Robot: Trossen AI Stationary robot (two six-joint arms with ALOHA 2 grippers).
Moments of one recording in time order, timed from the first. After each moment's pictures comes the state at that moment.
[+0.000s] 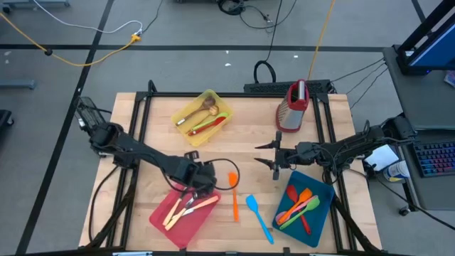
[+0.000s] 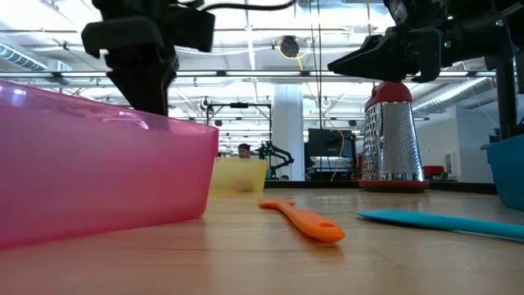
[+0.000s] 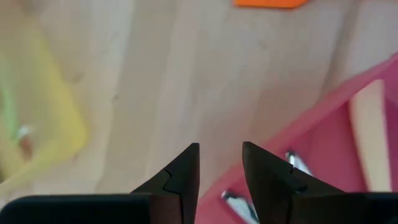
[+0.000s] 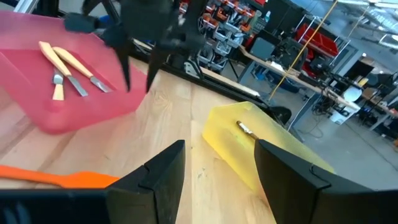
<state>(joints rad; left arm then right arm) -0.34 1.74 1.27 -0.94 -0.31 -0.53 0.16 1.16 0.36 0.67 0.28 -0.38</state>
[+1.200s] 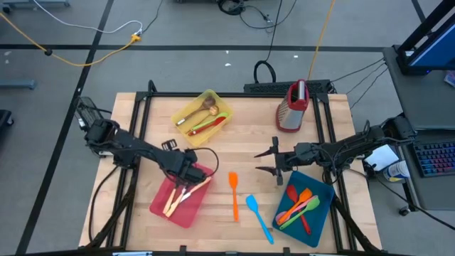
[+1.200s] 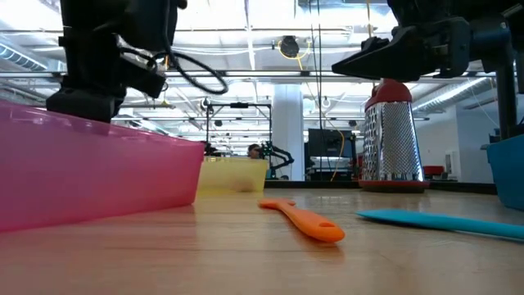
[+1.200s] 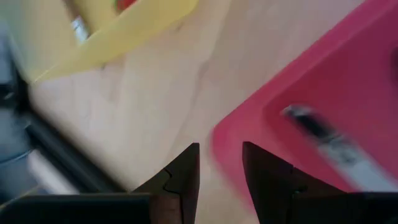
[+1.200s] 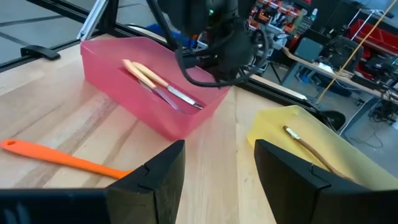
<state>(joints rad) -0.28 1.68 1.08 -1.29 -0.36 -0.74 0.17 1.16 0.36 0.62 0.10 -0.32</state>
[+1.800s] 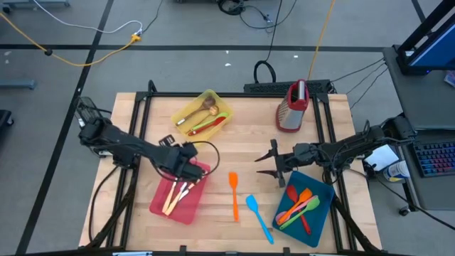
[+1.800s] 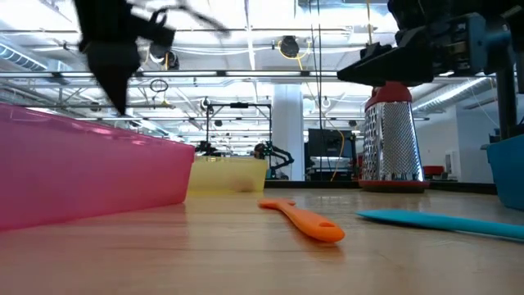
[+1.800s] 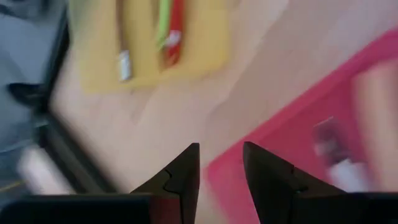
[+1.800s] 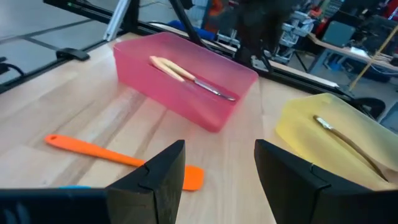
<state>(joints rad) -0.30 1.60 1.23 -1.39 -0.46 -0.90 0.17 1.16 0.36 0.57 0.02 -0.24</state>
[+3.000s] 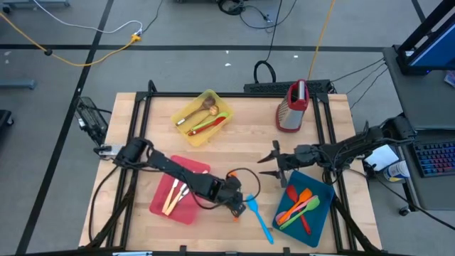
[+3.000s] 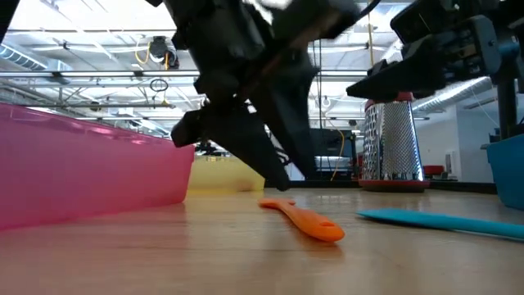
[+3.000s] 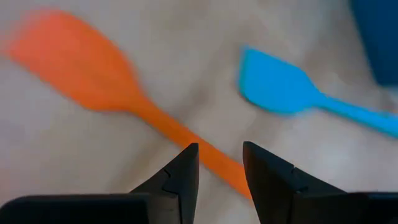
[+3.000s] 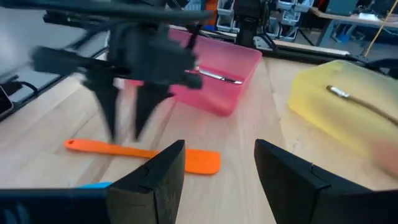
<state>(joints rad) -0.37 2.11 1.50 -0.44 -0.16 -1.09 0.17 1.16 0.29 0.62 0.02 -0.07</state>
